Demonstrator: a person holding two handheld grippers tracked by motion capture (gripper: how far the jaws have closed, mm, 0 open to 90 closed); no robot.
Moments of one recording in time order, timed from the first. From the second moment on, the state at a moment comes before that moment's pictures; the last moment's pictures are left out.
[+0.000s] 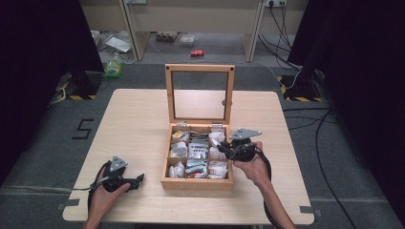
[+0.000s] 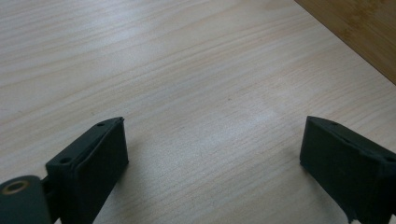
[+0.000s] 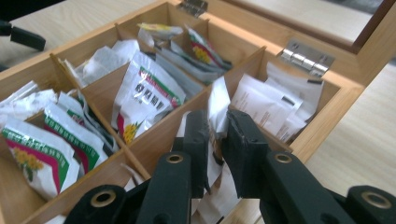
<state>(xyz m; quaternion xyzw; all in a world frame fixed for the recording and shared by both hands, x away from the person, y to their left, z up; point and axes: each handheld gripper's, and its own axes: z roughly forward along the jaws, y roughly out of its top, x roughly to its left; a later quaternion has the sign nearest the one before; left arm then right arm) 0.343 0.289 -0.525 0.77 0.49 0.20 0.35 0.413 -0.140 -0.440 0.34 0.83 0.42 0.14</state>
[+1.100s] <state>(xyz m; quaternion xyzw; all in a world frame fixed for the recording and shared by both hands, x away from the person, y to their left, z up) 0.343 0.289 -0.525 0.77 0.49 0.20 0.35 0.411 -0.167 -0.409 0.35 0.78 0.48 0.18</state>
